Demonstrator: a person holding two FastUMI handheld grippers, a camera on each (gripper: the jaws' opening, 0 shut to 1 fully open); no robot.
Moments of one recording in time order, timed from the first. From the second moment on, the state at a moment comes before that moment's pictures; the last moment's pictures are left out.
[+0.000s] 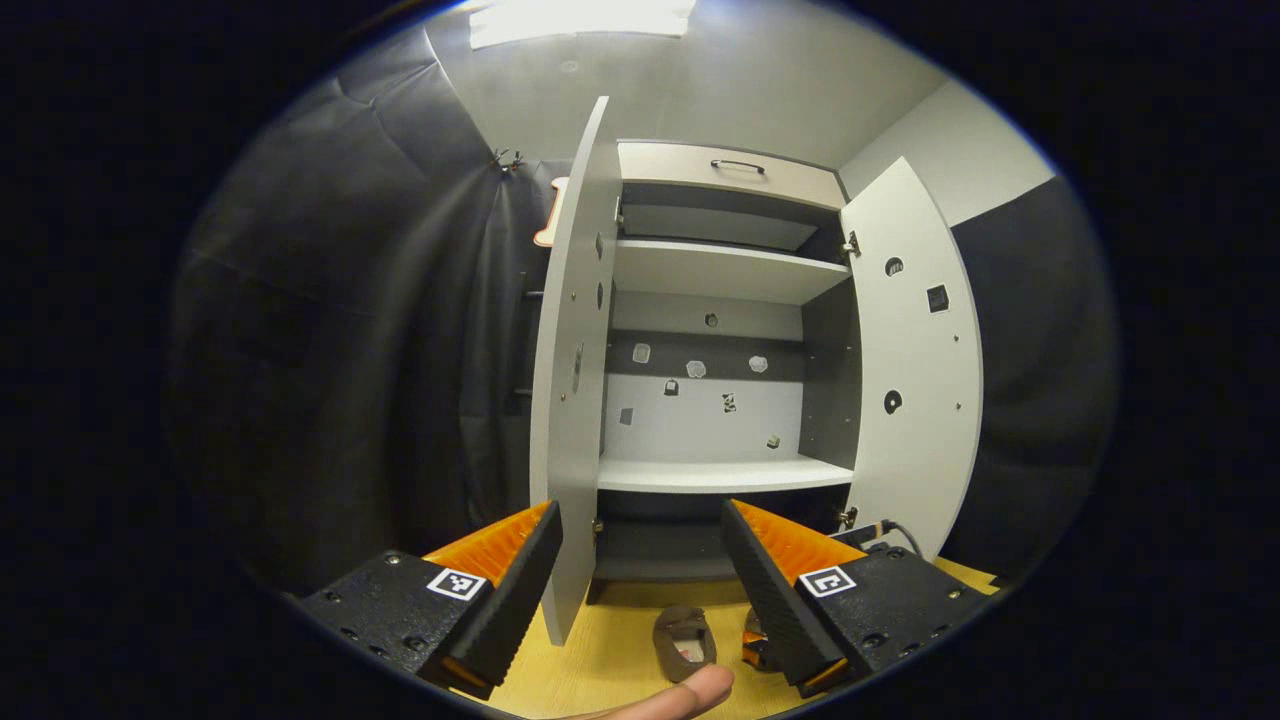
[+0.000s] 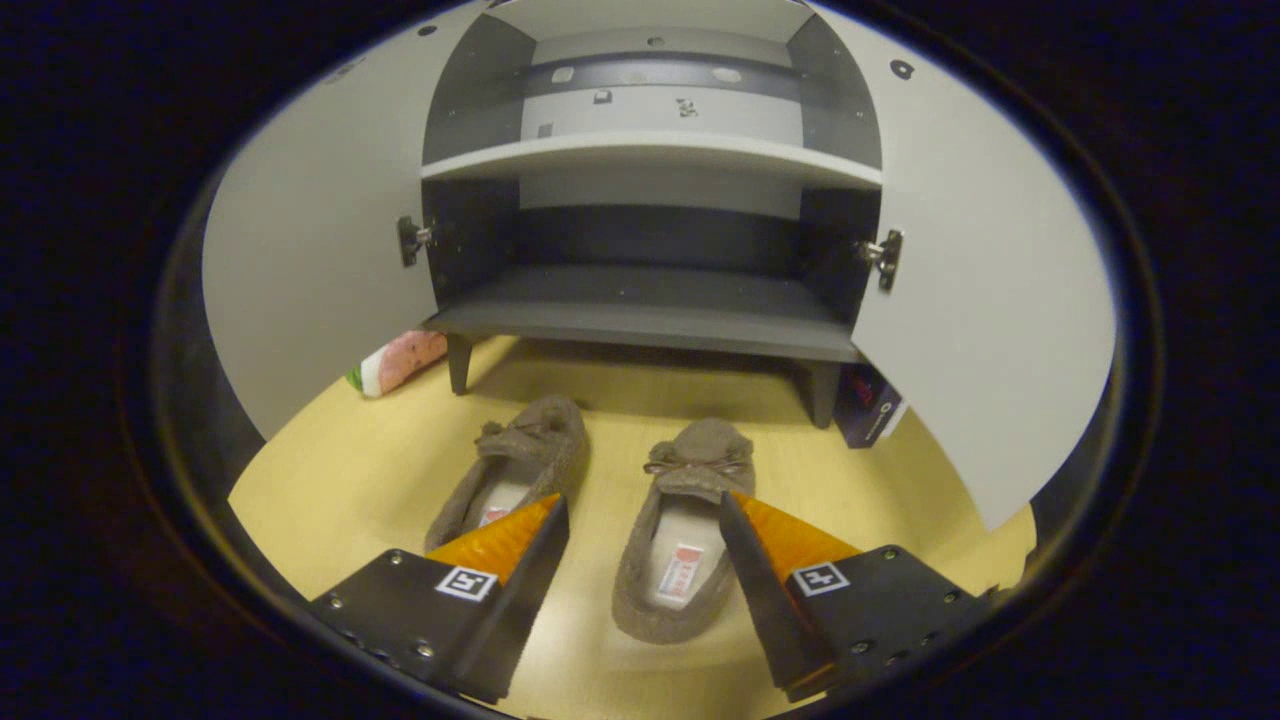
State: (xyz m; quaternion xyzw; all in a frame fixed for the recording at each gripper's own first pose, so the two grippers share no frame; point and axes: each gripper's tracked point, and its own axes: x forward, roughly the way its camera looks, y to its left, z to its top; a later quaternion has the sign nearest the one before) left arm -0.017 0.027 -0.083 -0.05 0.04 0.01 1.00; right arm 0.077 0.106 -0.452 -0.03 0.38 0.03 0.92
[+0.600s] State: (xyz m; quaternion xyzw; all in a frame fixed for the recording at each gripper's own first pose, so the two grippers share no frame) left arm -0.008 0.027 -0.108 -0.04 0.06 0.01 1.00; right arm 0.106 0.097 -0.516 0.06 0.40 -0.03 0.91
